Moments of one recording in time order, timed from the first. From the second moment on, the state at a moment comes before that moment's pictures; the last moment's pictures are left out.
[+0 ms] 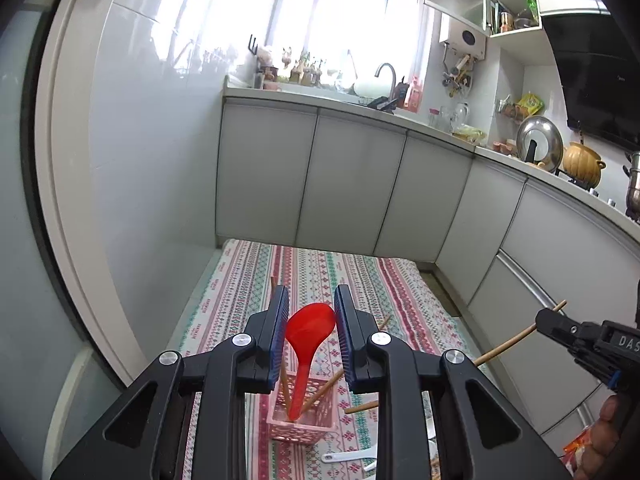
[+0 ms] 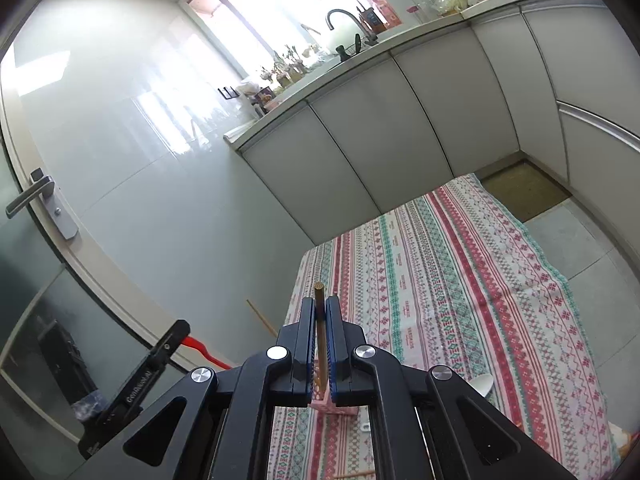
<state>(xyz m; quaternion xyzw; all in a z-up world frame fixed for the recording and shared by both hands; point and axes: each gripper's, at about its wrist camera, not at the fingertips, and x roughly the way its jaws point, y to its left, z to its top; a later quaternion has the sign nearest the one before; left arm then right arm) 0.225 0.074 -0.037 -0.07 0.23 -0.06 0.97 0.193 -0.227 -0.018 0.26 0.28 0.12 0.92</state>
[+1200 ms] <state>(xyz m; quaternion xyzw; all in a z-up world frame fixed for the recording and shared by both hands) 0.287 0.052 -0.115 -0.04 0.31 -0.09 0.94 0.228 -0.152 -0.058 0.17 0.33 0.15 0.92</state>
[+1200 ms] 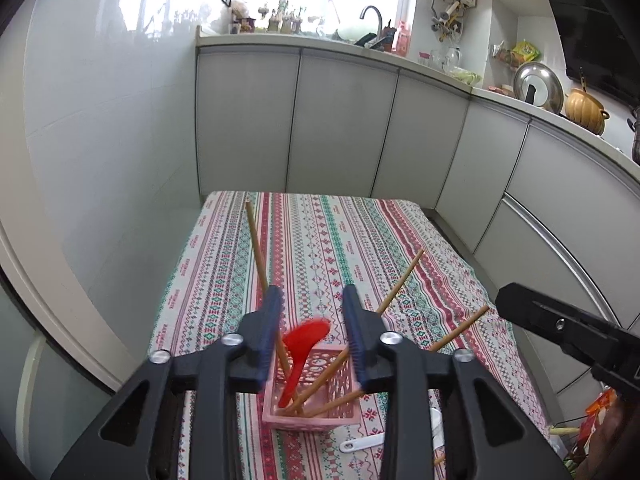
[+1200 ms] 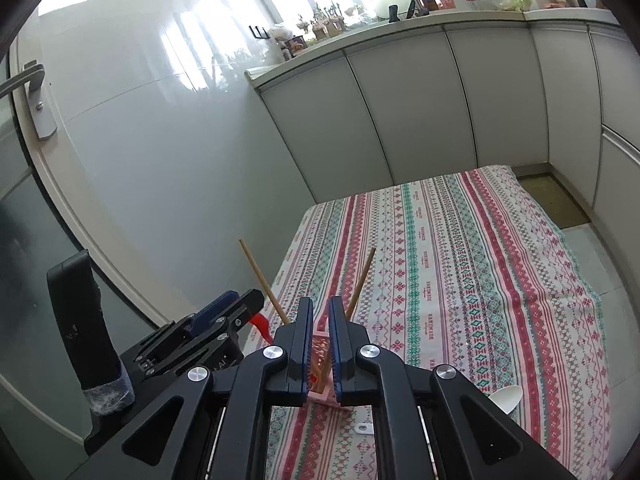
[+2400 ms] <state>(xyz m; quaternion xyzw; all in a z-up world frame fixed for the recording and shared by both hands) 0.198 0.019 -0.145 0.03 0.49 -0.15 0.86 0.158 -0.274 -0.140 0.12 0.55 0.03 0.83</state>
